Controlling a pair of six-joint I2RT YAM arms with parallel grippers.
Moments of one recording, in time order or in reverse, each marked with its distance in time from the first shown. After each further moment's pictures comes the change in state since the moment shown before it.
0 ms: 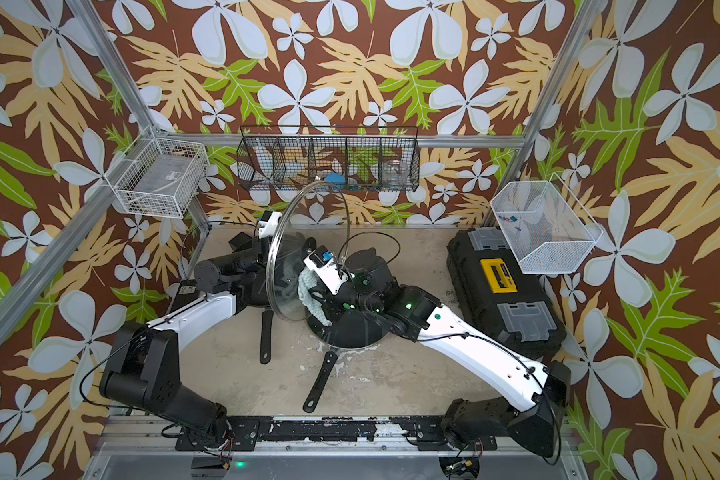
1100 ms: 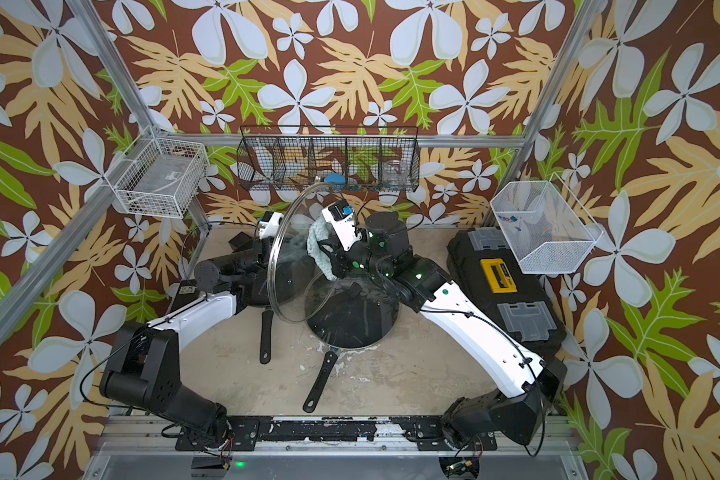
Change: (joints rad) left arm 0.002 0.002 0.000 0.001 0.006 0.000; right arm -0.184 0.100 0.214 0.061 -0.035 -0.003
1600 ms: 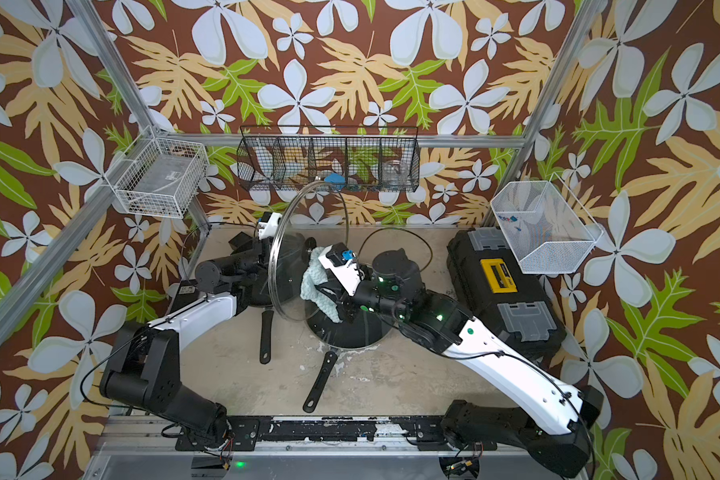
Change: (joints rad) left arm 0.002 -0.022 -0.022 -0.022 -0.026 0.069; right arm 0.116 -0.288 -0.280 -0.032 0.047 -0.052
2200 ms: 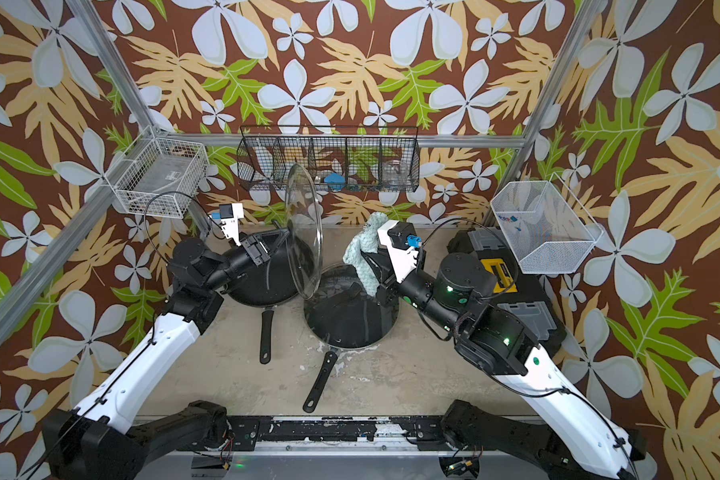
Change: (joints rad) left arm -0.002 -0.397 0.070 -1.238 -0.554 1.206; right arm 0.002 -0.145 0.124 -0.043 0.290 -0.046
